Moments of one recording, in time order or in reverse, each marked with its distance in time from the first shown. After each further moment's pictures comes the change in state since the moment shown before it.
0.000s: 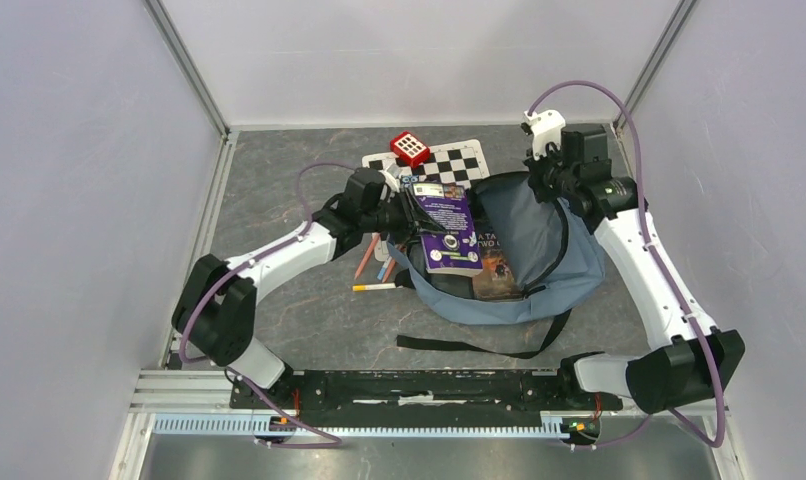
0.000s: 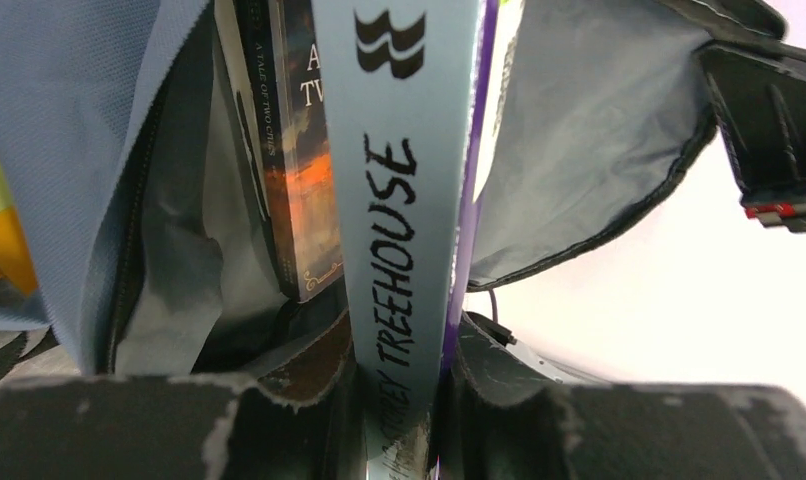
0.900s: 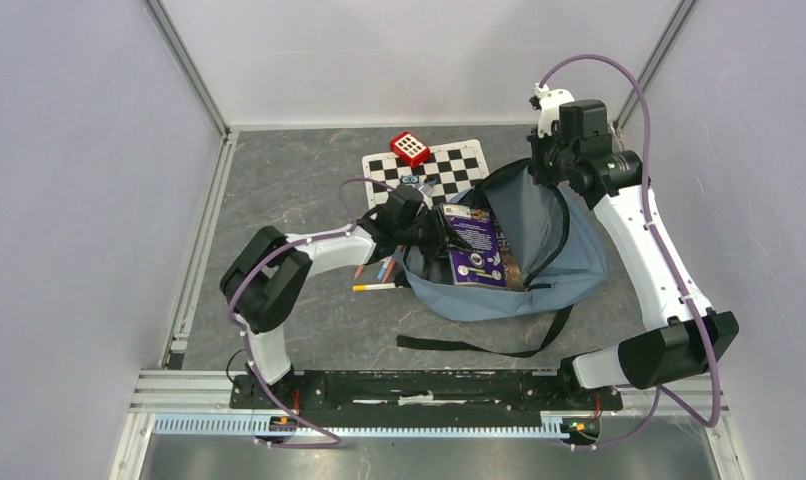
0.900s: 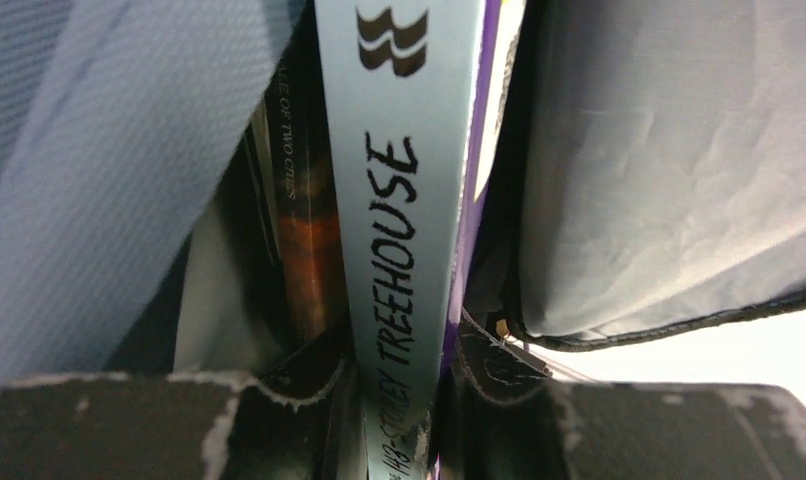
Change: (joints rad) left arm -0.120 0.270 0.035 0.188 -0.029 -0.090; right arm 0.006 0.106 0.231 -0.162 0.053 0.188
